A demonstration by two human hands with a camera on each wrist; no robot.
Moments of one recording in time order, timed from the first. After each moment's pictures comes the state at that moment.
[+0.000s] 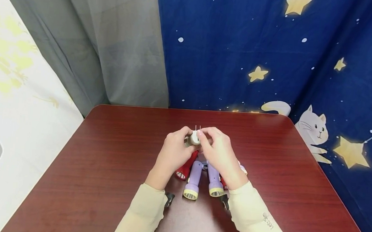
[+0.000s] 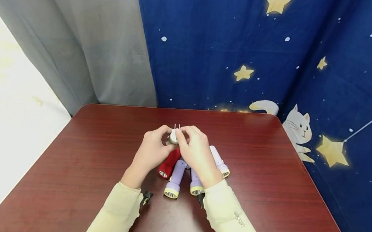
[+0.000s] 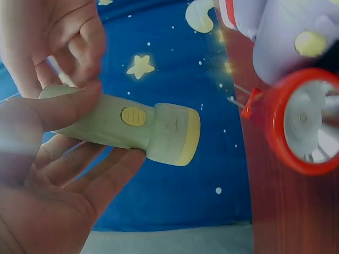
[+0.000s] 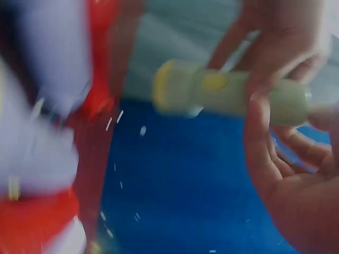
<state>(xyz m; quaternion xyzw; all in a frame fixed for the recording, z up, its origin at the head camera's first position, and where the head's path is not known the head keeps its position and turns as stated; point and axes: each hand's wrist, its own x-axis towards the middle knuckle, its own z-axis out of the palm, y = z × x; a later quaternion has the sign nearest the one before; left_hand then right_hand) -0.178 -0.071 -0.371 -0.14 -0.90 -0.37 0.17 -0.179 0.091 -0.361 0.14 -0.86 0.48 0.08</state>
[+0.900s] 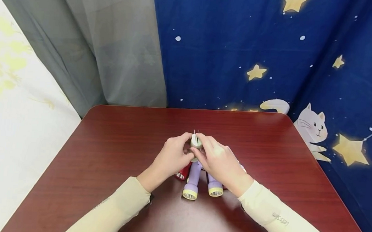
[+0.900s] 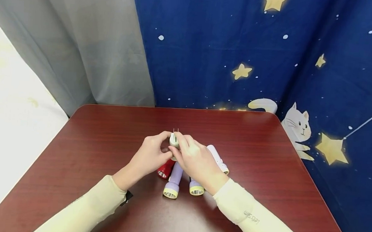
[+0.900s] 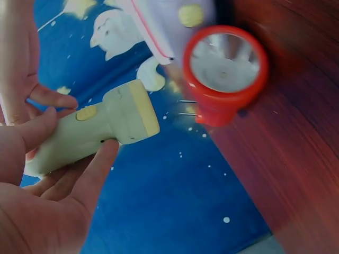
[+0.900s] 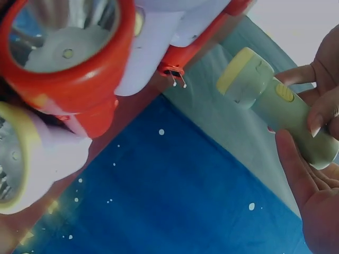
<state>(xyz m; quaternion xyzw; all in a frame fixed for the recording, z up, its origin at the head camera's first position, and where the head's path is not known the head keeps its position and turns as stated) -0.175 -0.081 -0.381 -0.21 -0.91 -0.34 0.13 -0.171 0.107 -0.385 0.37 -0.84 0.16 0.36</state>
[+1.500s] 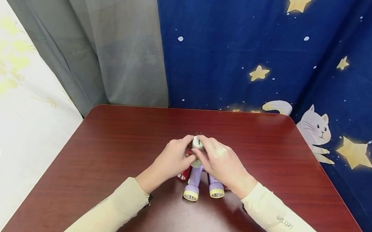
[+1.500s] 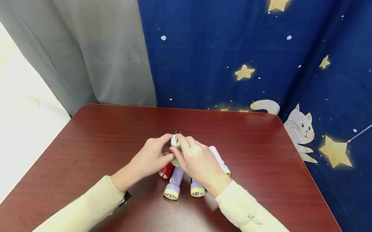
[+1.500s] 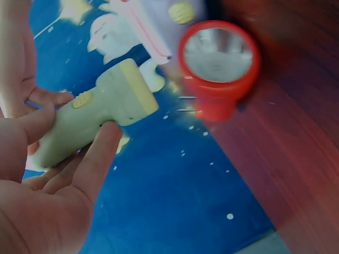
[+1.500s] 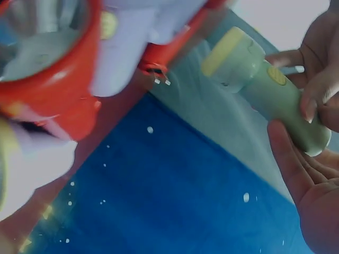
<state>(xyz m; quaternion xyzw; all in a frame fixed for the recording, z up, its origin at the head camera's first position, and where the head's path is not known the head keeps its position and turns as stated) -0.175 -0.084 -0.378 -0.23 -0.91 -0.34 0.09 -0.173 0.109 -0.380 0.39 -0.83 0.17 0.35</state>
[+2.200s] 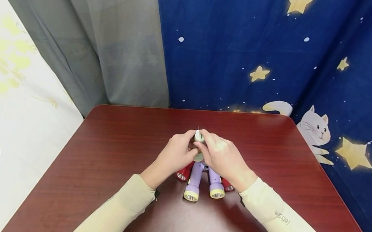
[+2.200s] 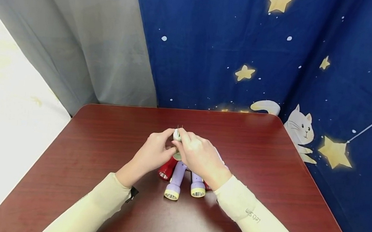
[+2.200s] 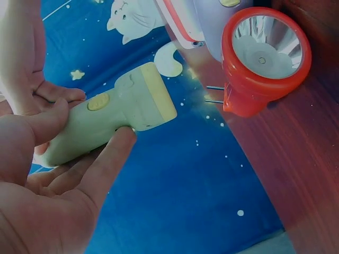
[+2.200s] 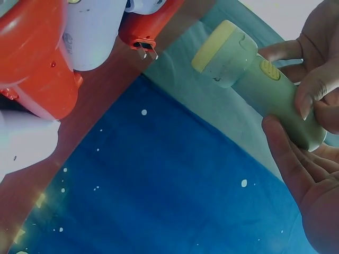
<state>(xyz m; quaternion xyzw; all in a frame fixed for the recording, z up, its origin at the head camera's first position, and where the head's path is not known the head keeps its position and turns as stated) -0.178 -0.074 -0.368 -0.21 -0.91 -0.34 0.11 -0.178 0.111 -0.367 0.39 -0.84 0.16 0.34</state>
